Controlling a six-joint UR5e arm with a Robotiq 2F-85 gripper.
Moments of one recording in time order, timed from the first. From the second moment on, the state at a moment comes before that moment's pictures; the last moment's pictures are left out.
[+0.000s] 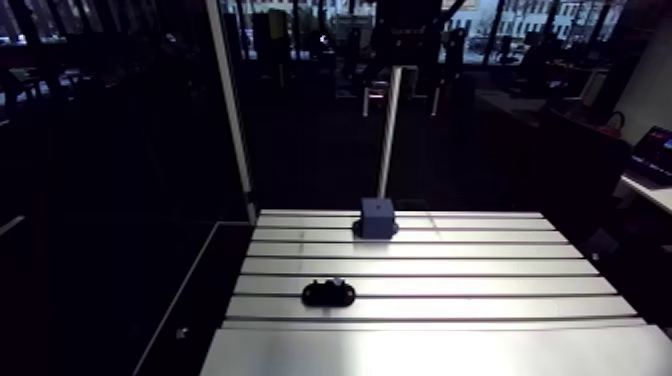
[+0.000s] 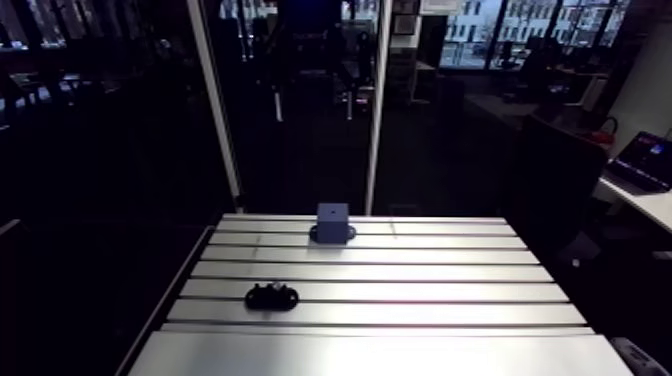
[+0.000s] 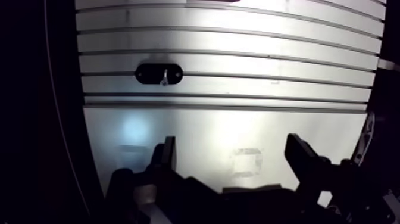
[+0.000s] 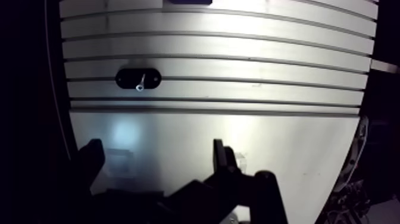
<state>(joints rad) -0.02 -1.47 1.43 -1.46 -1.60 -1.63</state>
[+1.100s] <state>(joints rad) -0.06 -1.54 1.51 -1.53 -1.61 -1.68</state>
